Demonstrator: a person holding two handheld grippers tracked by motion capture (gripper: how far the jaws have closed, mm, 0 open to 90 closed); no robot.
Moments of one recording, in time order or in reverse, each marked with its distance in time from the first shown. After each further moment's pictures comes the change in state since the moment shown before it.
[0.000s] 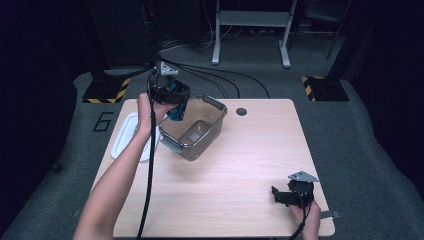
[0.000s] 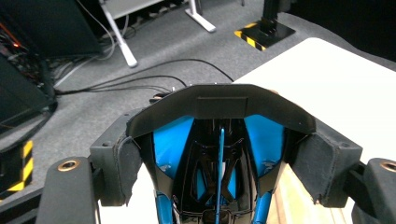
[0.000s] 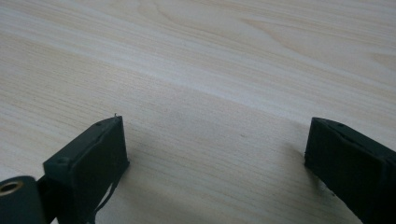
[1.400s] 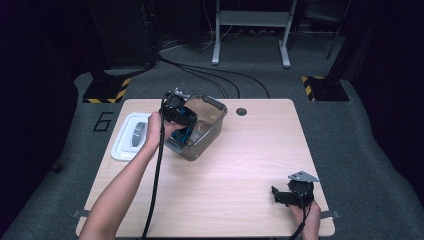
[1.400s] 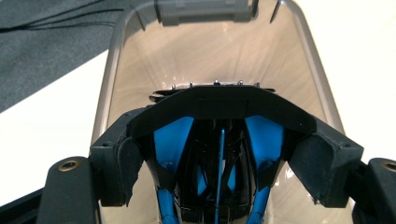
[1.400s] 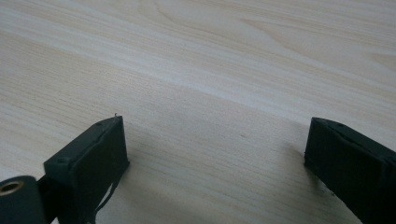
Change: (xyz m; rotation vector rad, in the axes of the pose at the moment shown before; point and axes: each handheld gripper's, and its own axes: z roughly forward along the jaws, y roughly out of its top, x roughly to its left) left arm -0.015 -0.058 0.054 0.259 -0.134 -0.018; right arm -0.001 0.000 0.000 0.001 0.002 -0.018
